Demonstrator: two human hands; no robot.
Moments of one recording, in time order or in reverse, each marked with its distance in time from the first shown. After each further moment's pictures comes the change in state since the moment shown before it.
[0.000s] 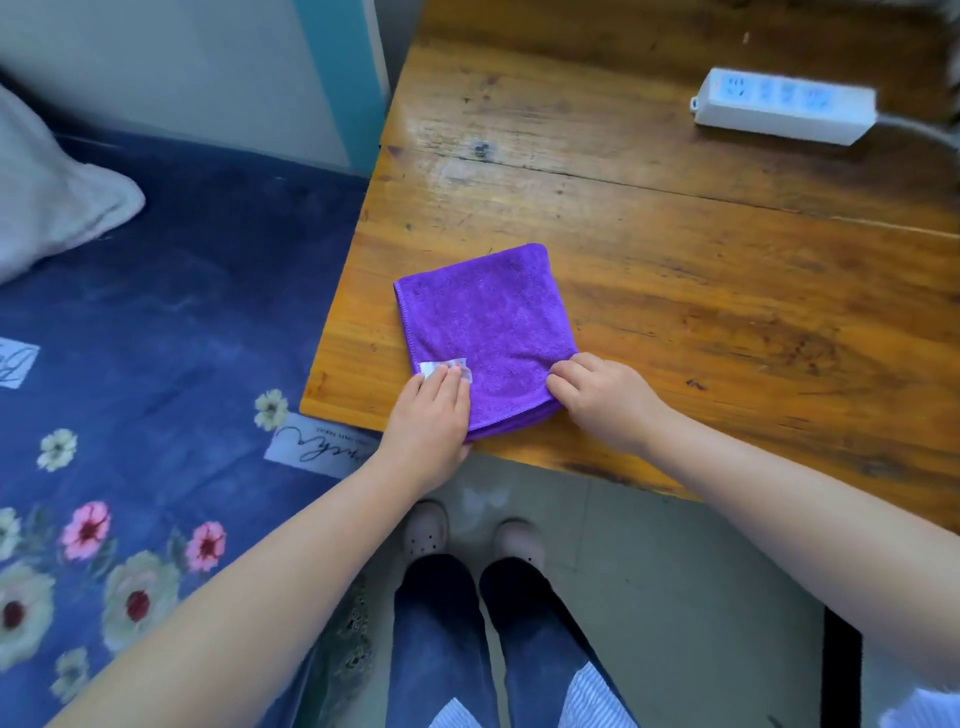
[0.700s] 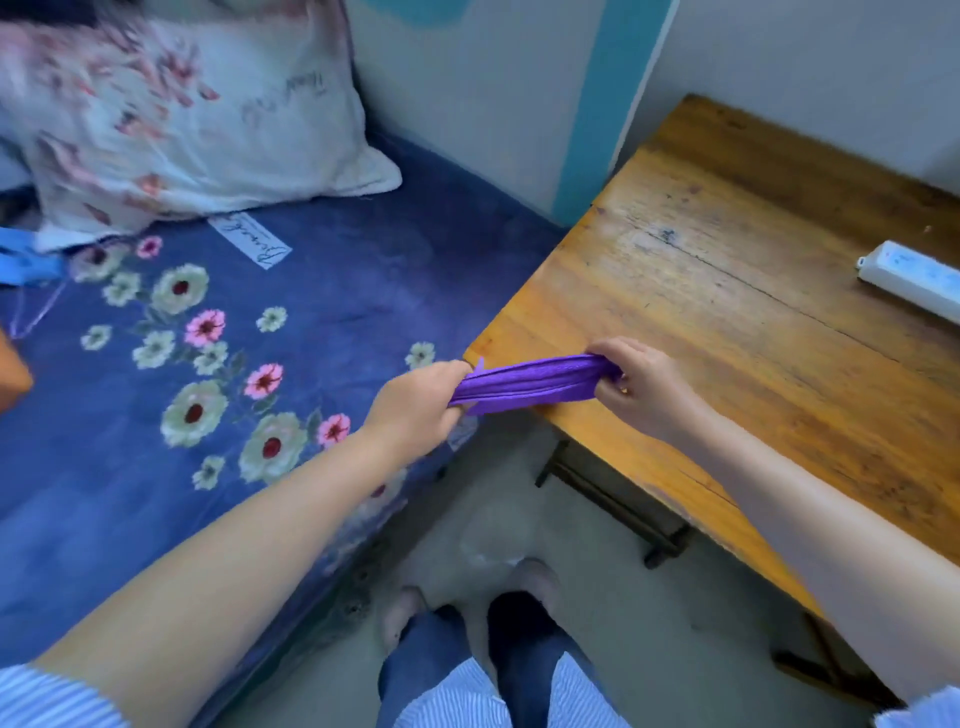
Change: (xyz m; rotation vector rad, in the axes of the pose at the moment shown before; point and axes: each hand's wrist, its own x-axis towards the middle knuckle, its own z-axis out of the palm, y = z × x) left_hand -0.138 -0.040 -0.034 -0.584 0.255 -0.536; right_hand 0.047 -0.073 -0.086 0.513 0.058 0.025
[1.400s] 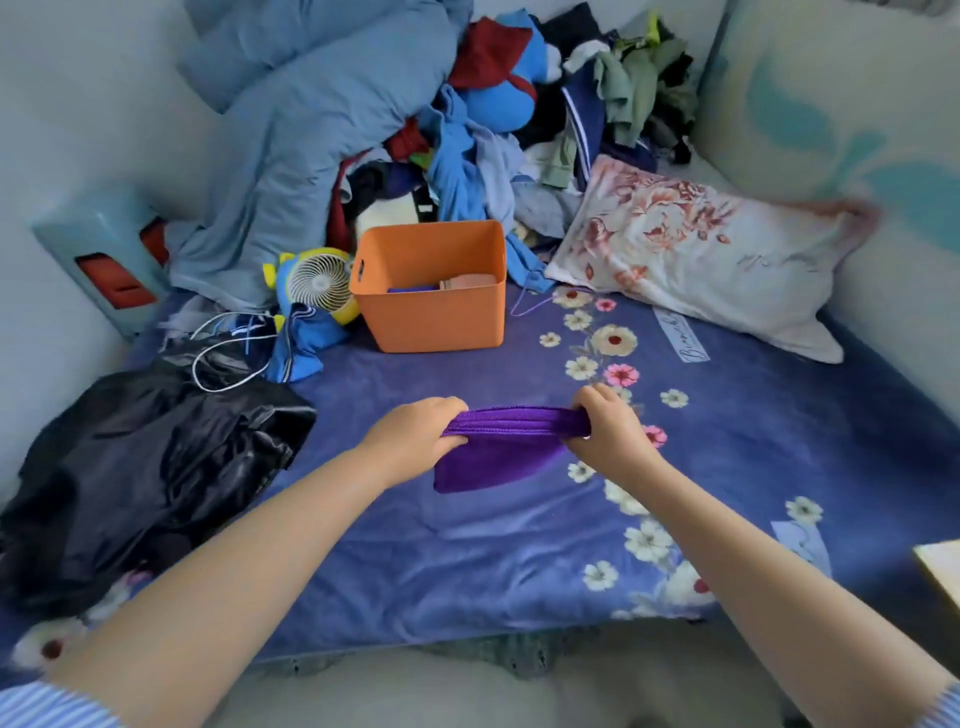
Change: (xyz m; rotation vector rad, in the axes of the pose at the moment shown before) left_hand -0.433 -0.241 -0.173 -0.060 0.242 -0.675; right_hand -0.001 -0.466 0.213 0.057 -0.383 -0.509
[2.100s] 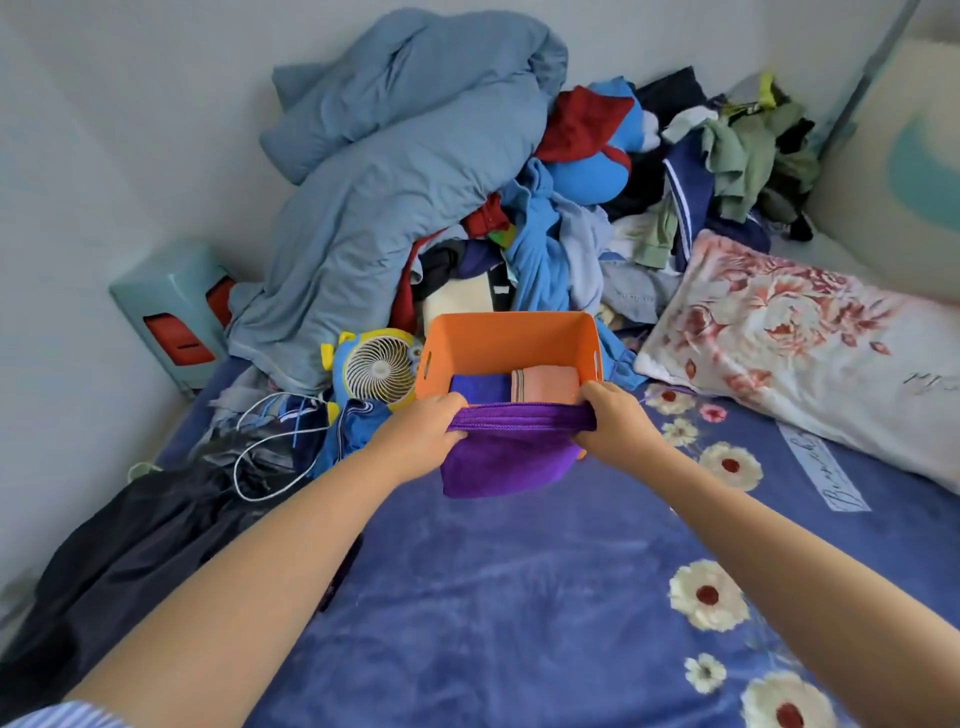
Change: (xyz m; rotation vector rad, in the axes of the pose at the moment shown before) left_hand 0.147 -0.173 -0.130 0.027 0.090 -0.171; right_hand 0.277 -0.105 0.028 -0.018 -0.086 -0.133
